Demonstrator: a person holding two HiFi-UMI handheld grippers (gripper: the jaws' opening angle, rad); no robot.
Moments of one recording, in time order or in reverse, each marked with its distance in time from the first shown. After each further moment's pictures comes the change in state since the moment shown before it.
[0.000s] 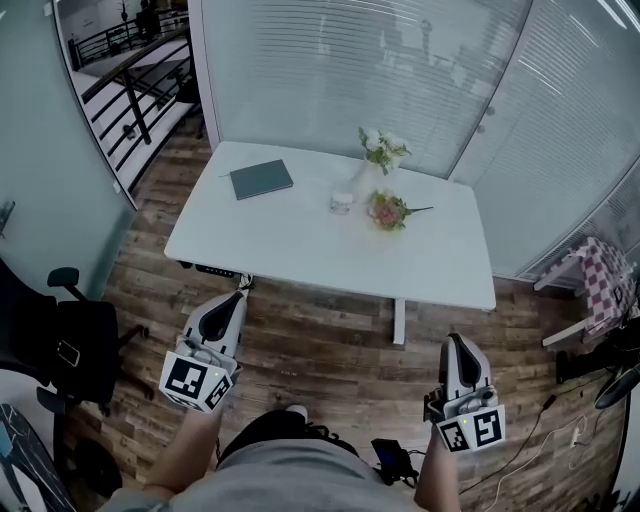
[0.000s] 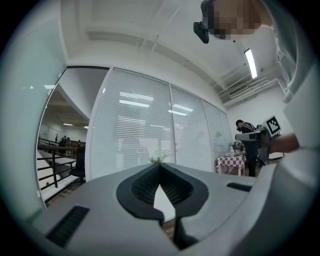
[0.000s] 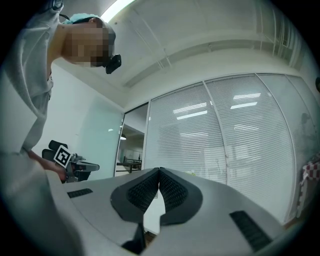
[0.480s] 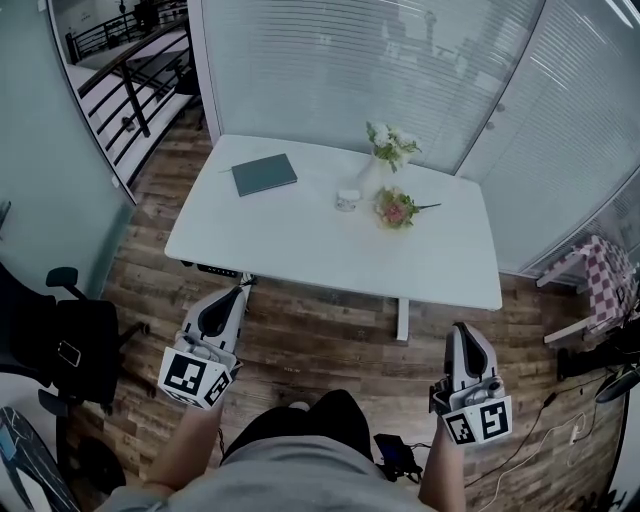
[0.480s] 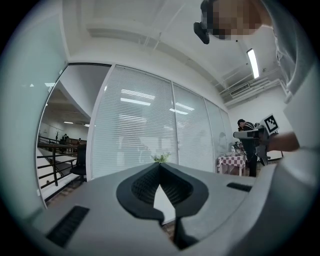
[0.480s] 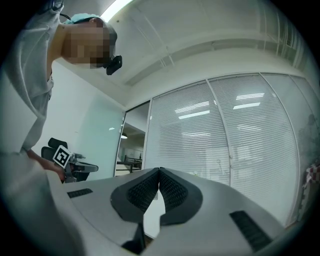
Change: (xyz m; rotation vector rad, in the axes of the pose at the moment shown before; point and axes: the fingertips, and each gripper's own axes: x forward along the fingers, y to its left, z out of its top) left arm 0.015 0.030 -0.009 -0.012 0.014 0.002; right arm 0.041 0.001 -0.001 -0.017 0.006 0.015
